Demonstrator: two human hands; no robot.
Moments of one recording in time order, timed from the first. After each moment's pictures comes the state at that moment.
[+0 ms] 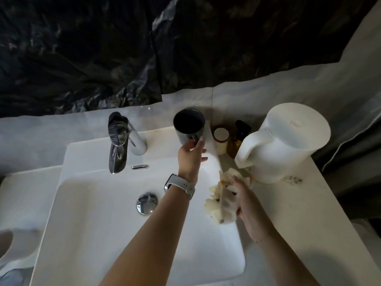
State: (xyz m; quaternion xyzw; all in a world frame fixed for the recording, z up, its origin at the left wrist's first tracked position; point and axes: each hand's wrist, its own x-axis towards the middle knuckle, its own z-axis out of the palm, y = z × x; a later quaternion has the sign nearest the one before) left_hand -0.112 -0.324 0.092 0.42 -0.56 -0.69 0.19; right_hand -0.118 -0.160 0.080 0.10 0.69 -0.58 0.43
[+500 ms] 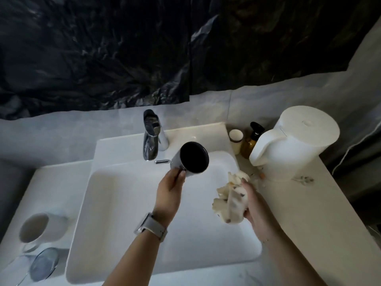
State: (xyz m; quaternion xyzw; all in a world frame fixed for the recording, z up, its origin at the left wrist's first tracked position) left_hand 0.047 -0.340 0.090 0.33 -0.74 -0.54 0.22; right_hand -0.067 -0.165 0.098 0.09 0.66 -0.63 0.41
